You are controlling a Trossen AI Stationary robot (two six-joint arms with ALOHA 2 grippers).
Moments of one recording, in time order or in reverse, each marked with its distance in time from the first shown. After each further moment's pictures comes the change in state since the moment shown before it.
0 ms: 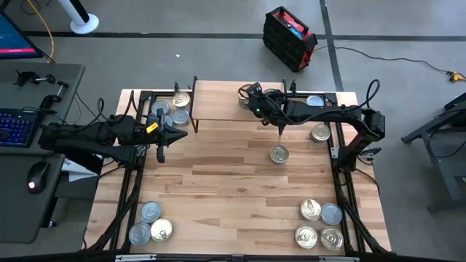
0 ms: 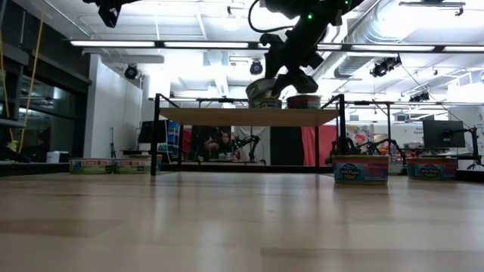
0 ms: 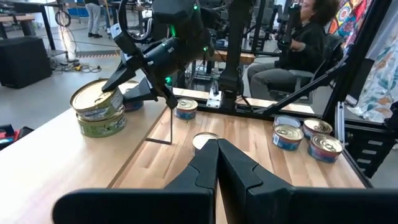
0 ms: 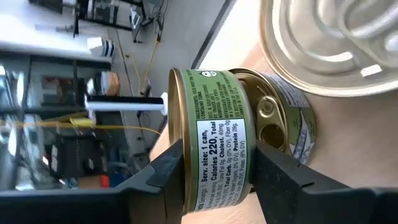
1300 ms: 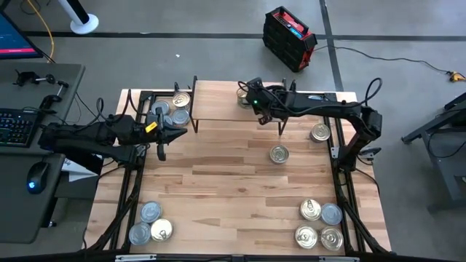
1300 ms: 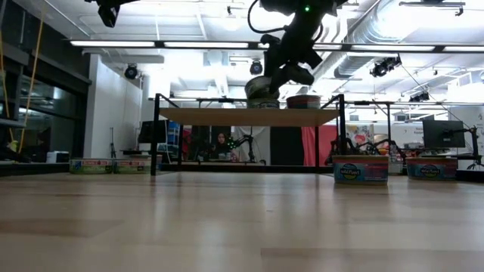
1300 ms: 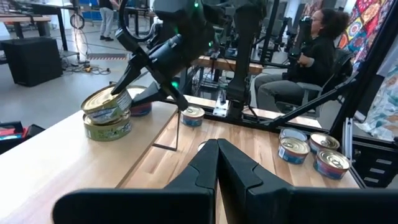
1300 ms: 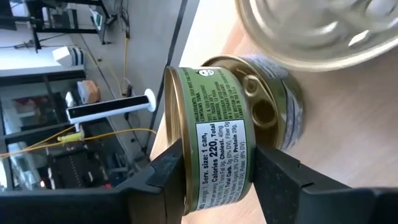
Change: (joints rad) left arm 0.000 0.000 0.000 0.032 -0.046 -0.034; right arm -0.039 0.045 0.148 -0.216 -0.154 0.190
